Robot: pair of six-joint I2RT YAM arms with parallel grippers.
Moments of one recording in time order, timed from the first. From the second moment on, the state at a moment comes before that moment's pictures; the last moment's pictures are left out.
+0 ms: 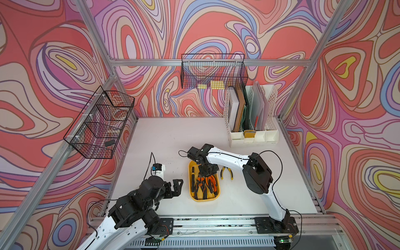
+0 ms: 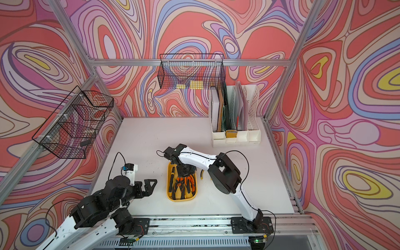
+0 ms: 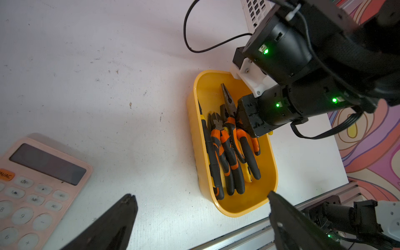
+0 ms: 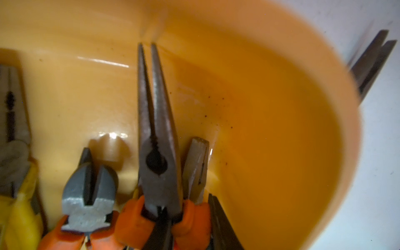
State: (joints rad) left arm -0.75 0.41 0.65 -0.94 -0.17 -0.82; right arm 0.92 2.22 1.82 -1.24 0.16 0.62
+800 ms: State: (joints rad) left arm -0.75 0.42 0.66 -0.94 -0.17 -0.82; right arm 0.90 2.04 1.75 -1.13 0.12 0.63
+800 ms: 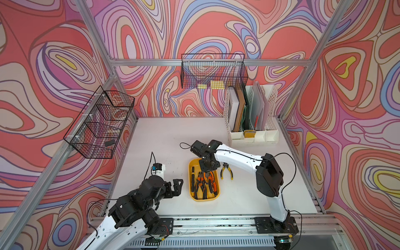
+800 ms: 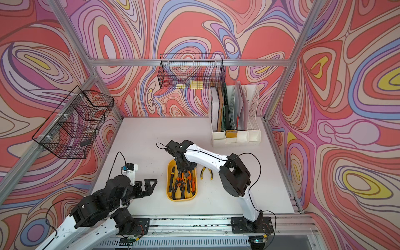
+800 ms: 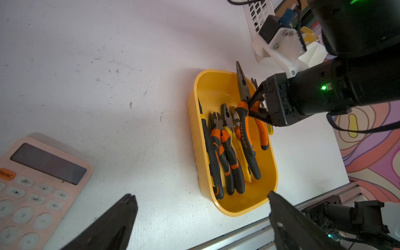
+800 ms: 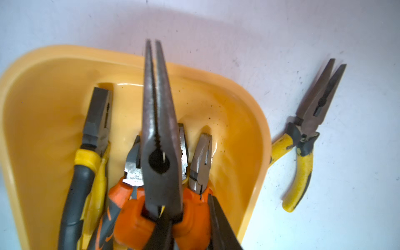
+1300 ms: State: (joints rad) left arm -0.75 0.47 0.67 -0.94 -0.17 -0.82; right arm 0.70 1.74 1.63 -1.10 0.09 0.51
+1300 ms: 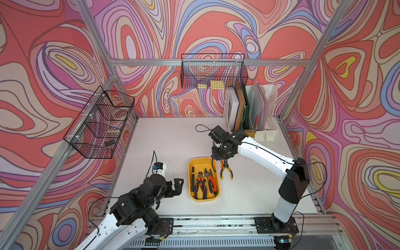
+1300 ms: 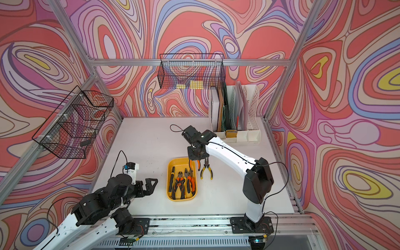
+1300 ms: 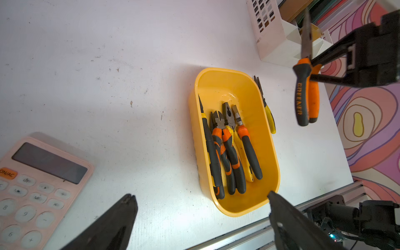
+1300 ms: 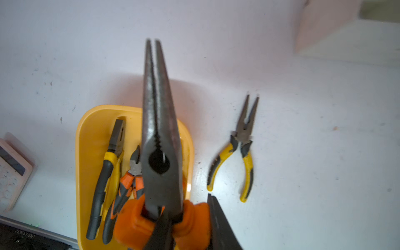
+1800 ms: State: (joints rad) left arm -0.75 0.66 0.70 -0.90 -0.11 -0.79; right arm 0.46 1.61 1.30 -1.03 0.09 0.27
